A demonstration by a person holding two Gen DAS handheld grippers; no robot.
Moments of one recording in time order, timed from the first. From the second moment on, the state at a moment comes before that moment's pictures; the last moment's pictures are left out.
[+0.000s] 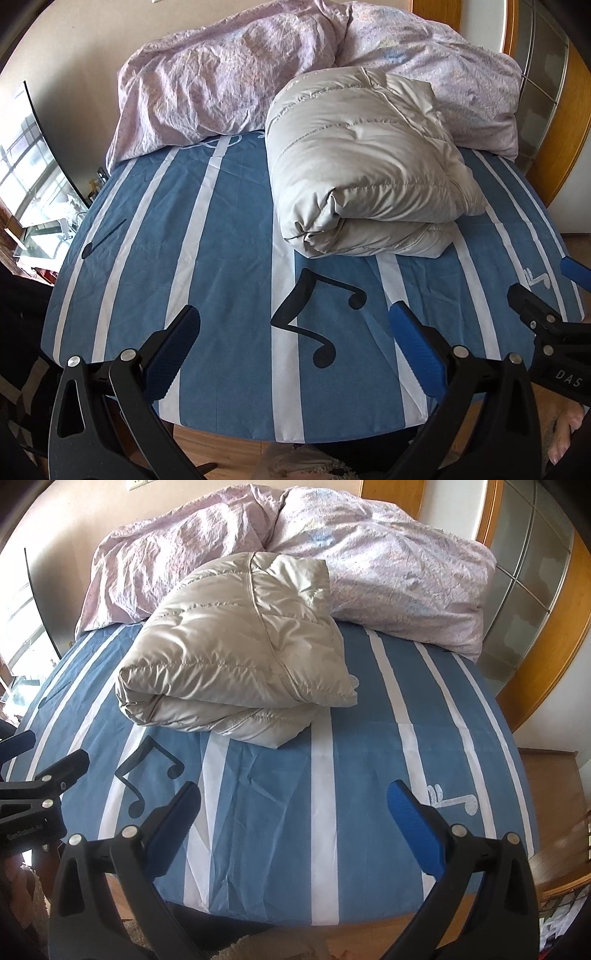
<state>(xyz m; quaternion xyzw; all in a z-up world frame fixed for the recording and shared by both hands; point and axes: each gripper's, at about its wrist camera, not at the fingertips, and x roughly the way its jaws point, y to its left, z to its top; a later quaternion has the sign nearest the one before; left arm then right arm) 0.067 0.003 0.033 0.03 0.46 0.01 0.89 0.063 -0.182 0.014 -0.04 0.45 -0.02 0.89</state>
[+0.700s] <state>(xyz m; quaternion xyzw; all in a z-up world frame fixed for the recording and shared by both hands) 0.071 -0.005 0.031 0.04 0.47 0.01 0.88 0.072 -0.183 0.009 -0.03 0.47 -0.01 0.88</state>
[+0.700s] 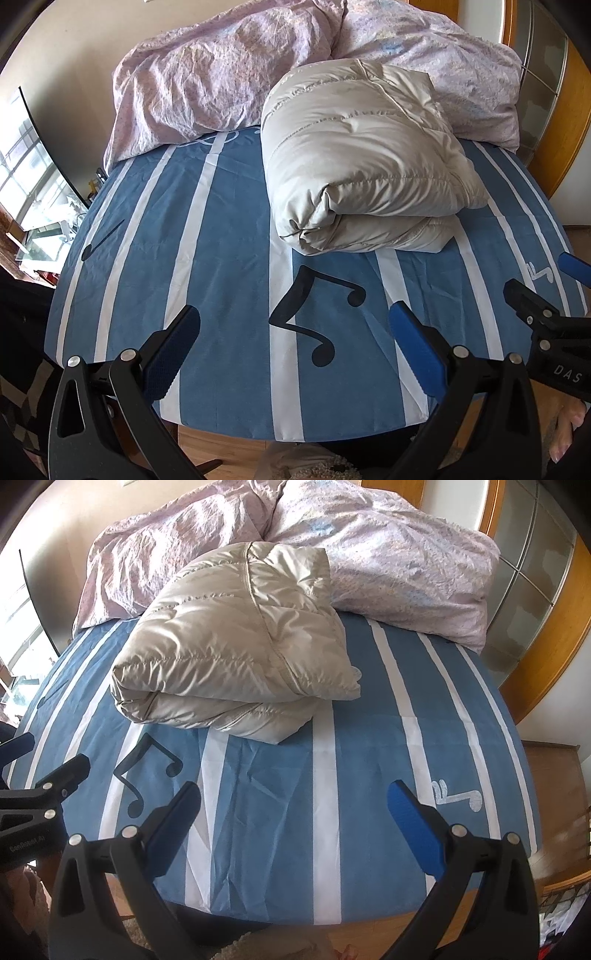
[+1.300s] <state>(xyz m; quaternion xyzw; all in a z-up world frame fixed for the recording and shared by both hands) 0.076 -0.003 0.027 0.03 0.50 0.00 0.87 0.075 -0.184 0.006 -0.04 0.48 -0.02 0.88</state>
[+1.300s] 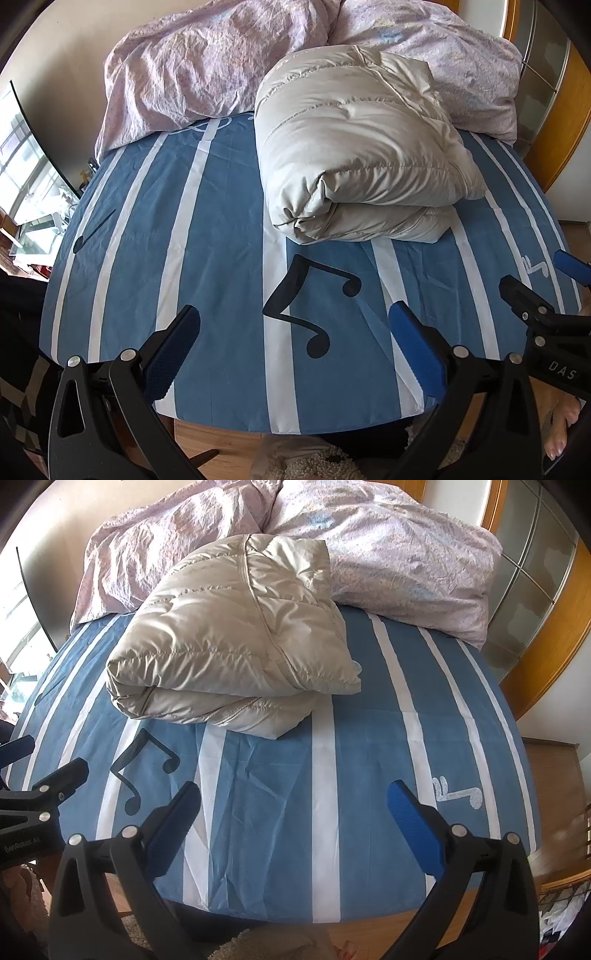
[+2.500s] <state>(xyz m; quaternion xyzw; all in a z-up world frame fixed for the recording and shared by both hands) 0.081 -0.004 0.038 0.03 0.49 -0.01 0.87 0.078 -0.189 0.015 -0.04 0.47 -0.02 0.88</state>
